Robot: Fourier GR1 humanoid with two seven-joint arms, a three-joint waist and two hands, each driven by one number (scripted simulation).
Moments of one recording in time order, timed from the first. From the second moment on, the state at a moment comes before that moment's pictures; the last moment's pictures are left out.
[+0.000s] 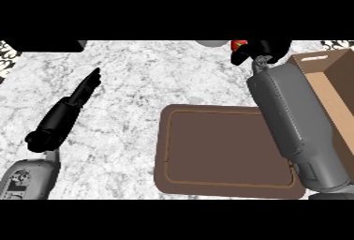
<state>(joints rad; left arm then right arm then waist) -0.23 0.27 -0.01 -1.54 -0.11 -0.20 -0.06 -0.96 -0.16 0.03 -1.01 1.22 -0.10 0.68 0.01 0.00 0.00</state>
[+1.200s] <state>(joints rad) -0.18 0.26 0.01 -1.56 -0.13 -0.22 -0.09 -0.79 -0.56 -0.31 -0.94 1.02 0.14 0.62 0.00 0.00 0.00</state>
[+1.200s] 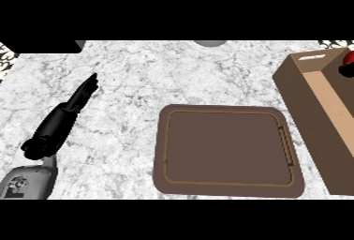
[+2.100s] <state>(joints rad) -0.22 0.25 0.04 -1.55 -0.12 -0.23 -0.05 -0.68 -0.61 -0.50 -0.94 0.72 0.25 0.27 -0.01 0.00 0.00</state>
